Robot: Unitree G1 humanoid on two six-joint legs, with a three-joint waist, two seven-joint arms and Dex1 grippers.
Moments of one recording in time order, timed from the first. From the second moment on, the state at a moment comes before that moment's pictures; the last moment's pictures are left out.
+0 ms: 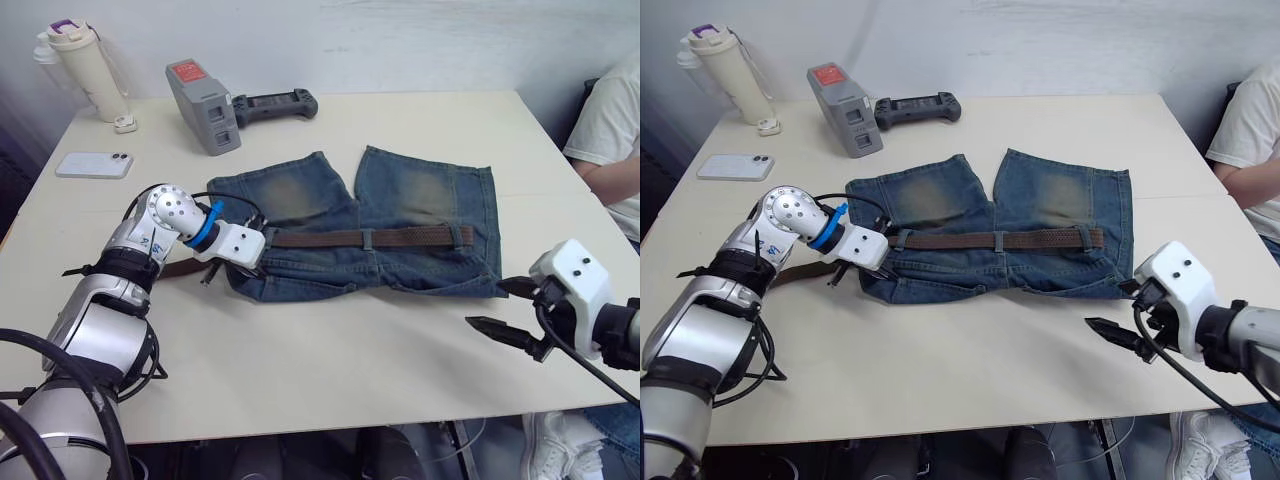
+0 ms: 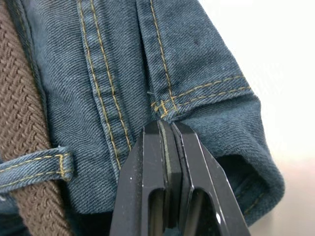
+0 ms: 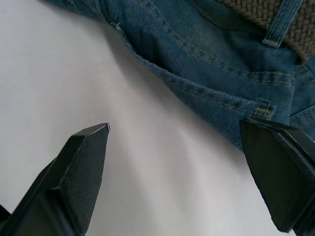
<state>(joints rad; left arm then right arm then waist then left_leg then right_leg) -1.07 0.66 -0.42 0.96 0.09 -0.47 -1.49 0.04 -1.00 -0.50 -0.71 0.69 1.12 0.74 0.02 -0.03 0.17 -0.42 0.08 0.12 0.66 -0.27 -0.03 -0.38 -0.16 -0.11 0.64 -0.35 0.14</state>
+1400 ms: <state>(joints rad) -0.65 0.95 -0.04 0.09 -0.43 0.68 -1.40 -0.14 -1.00 -0.36 -0.55 0.66 1.01 0.70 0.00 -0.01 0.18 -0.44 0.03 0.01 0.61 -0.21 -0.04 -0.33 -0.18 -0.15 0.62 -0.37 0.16</state>
